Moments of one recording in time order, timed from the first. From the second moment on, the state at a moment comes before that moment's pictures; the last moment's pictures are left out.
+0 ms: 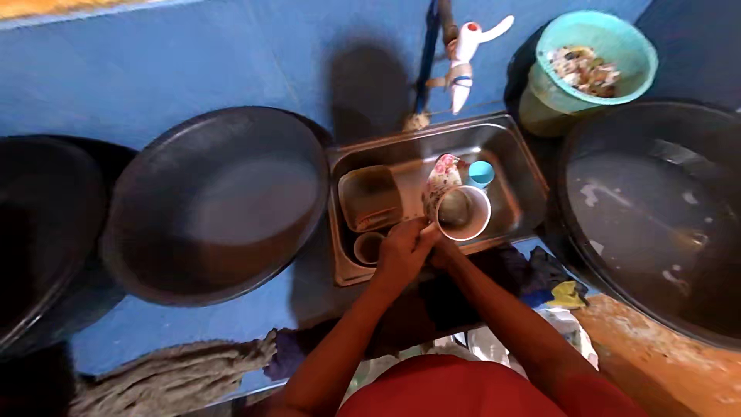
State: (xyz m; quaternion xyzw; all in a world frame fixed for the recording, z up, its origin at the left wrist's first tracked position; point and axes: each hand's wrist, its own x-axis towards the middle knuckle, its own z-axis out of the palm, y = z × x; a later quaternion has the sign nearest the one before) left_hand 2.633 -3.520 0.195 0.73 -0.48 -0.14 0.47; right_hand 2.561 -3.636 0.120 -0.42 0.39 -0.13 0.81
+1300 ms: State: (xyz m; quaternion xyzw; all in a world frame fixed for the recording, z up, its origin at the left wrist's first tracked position) left_hand 2.646 -3.315 0.211 0.82 -0.02 -0.24 0.52; right_hand 2.572 -3.628 0.094 -0.50 0.43 -0.12 0.74
